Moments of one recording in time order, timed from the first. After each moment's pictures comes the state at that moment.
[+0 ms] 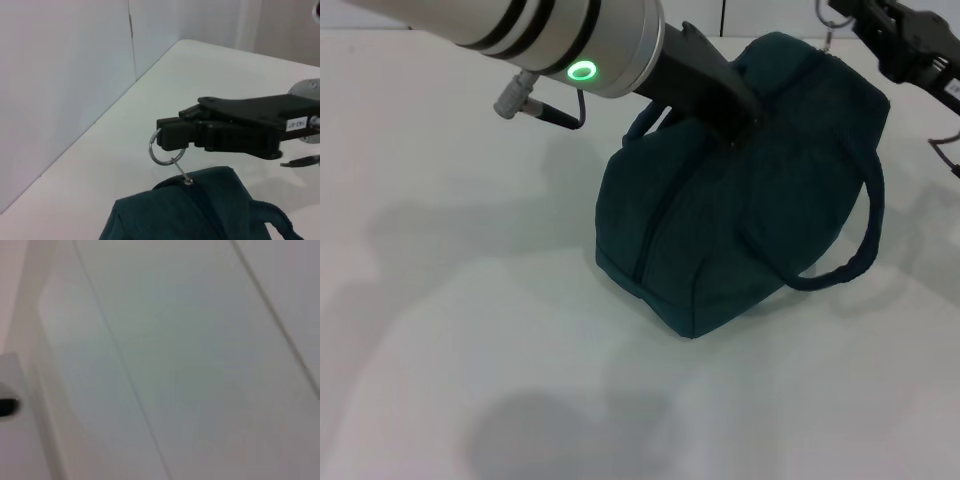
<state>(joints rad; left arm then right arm) -0.64 -2.09 1.57 1.76 2.38 1.44 -2.70 0.59 2.02 -1.29 -0.35 -0.76 -1.42 1.16</state>
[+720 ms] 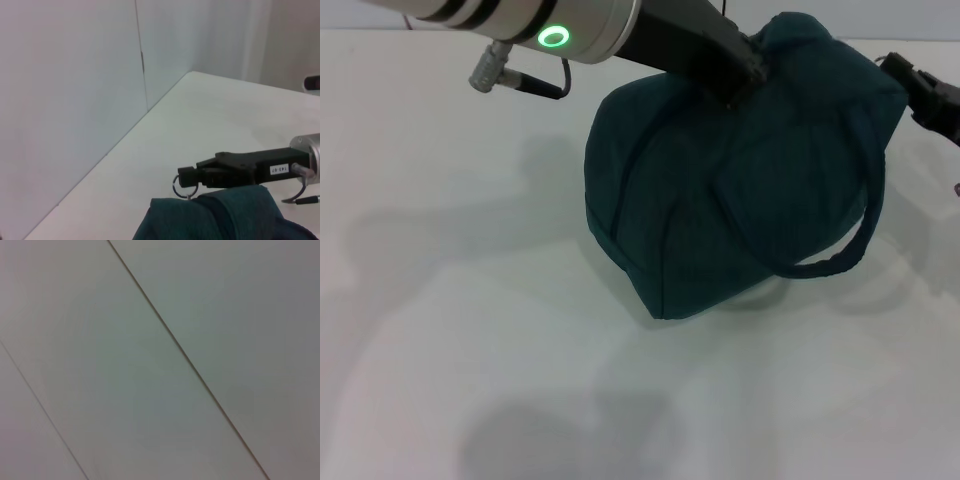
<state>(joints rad) -0.61 -2.09 1.51 1.85 2.35 1.44 -2.68 0.54 2.02 -1.24 -0.24 -0.74 -1.26 1.20</state>
